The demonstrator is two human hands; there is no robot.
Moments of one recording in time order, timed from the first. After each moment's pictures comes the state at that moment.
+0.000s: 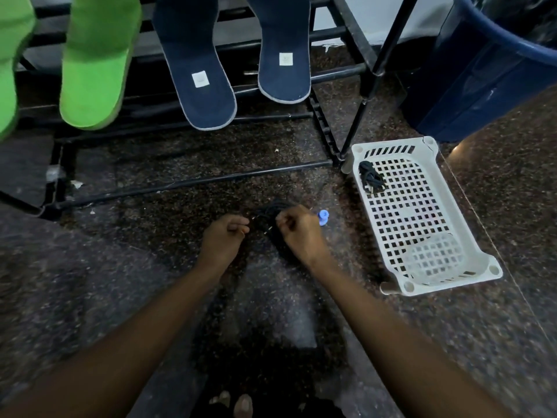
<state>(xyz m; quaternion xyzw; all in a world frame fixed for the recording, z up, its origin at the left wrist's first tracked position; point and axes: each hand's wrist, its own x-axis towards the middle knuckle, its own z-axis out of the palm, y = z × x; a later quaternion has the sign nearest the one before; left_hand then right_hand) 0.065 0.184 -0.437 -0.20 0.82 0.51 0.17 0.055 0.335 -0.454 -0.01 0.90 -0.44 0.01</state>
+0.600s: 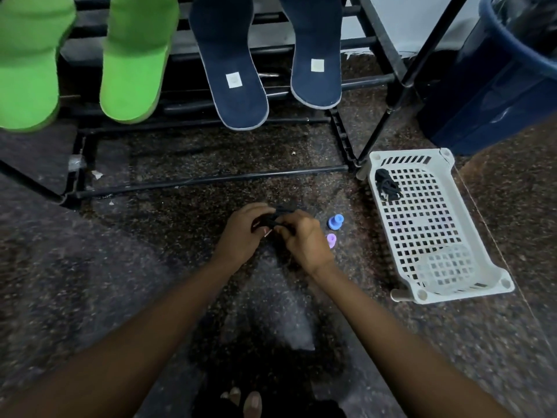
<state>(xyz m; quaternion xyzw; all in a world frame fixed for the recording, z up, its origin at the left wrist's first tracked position) 0.062 0.177 -0.425 -0.01 0.89 0.44 0.13 0.063 0.312 -0.435 -0.08 0.93 -0.37 0.06</state>
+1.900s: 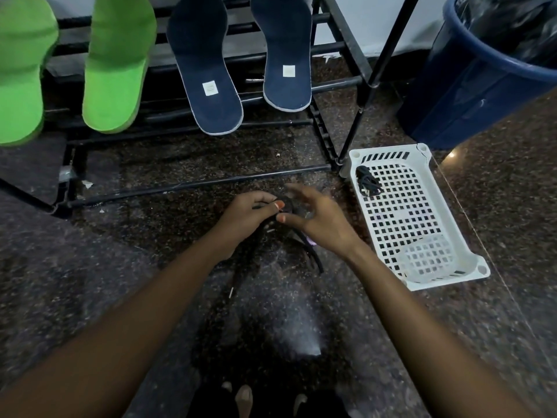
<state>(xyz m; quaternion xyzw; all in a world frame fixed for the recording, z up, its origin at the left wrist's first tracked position) 0.048 0.204 -0.381 -0.07 0.77 0.59 0.21 0.057 0.356 -0.365 -0.02 0.87 -0.48 0.14</state>
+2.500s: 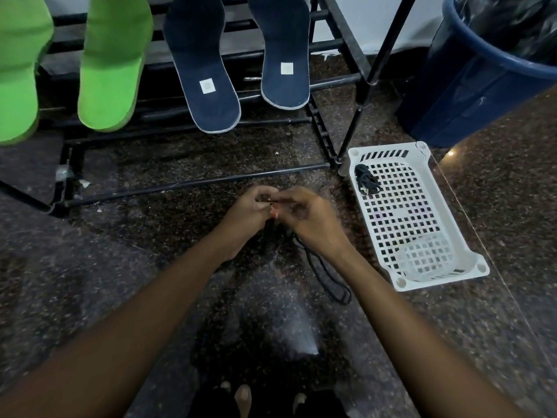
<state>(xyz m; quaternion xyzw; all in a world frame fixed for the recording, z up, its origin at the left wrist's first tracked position) 0.053 0.214 -0.377 -0.10 0.70 0.67 0.23 0.061 0.344 -0.373 -0.07 0.87 -0.48 0.03</state>
